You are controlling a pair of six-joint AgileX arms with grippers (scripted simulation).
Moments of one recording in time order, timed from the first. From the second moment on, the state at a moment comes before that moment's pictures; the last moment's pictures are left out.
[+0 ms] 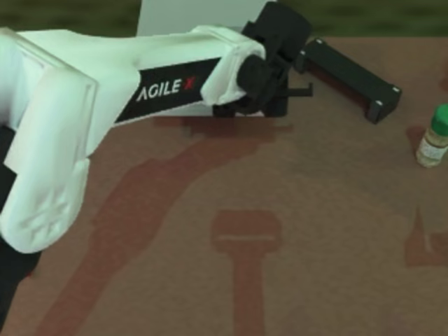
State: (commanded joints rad) left arm -0.65 2.33 1.85 -0.48 -0.39 -0.54; right arm 0.00 0.00 0.00 0.00 0.00 0.00
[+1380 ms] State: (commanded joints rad) left arm -0.68 2.24 1.70 -0.44 -0.41 -0.57; right arm 0.00 0.00 0.00 0.00 0.00 0.00
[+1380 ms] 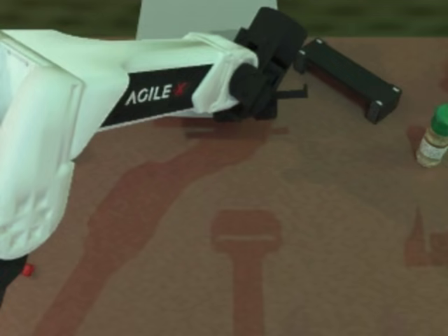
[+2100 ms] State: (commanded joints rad) left arm -0.69 2.25 1.70 -0.43 -0.40 -0.58; right arm 0.00 0.00 0.00 0.00 0.00 0.00
